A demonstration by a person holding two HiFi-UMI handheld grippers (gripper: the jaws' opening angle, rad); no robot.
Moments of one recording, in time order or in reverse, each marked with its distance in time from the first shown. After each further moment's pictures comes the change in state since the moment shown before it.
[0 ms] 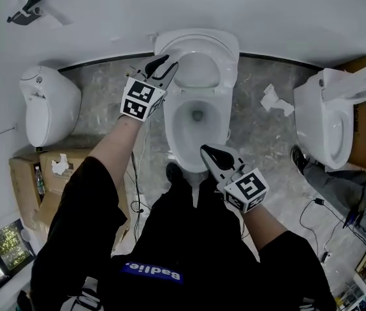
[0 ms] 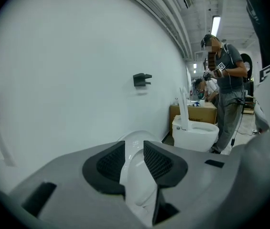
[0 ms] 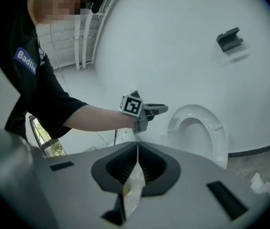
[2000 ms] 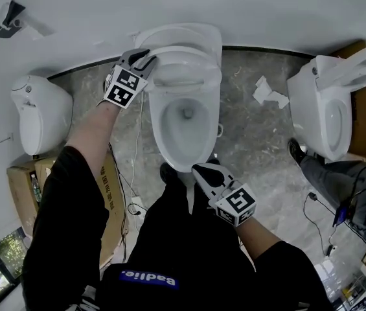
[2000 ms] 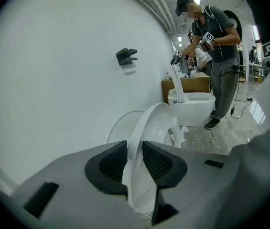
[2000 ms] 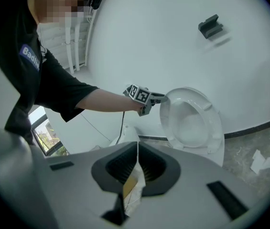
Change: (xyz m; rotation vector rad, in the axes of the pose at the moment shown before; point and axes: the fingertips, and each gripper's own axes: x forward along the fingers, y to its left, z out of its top) left arm 0.051 0.008 -0.049 0.240 0.219 -0.044; right arm -0.041 0.003 -0.073 0.139 0.022 0.014
